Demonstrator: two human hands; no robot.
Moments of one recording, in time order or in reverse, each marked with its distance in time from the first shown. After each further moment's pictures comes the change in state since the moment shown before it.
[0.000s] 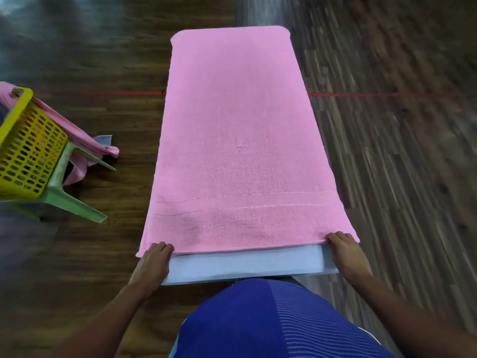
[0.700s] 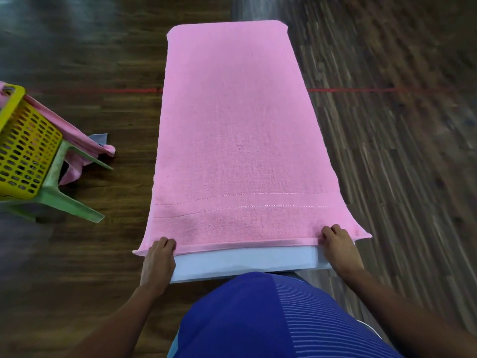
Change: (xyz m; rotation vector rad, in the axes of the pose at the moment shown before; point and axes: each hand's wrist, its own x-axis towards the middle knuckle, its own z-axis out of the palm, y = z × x) left_hand 0.005 0.010 0.010 0.017 0.122 -0.062; right_hand 0.003 -0.029 0.008 -0.033 -0.018 0.117
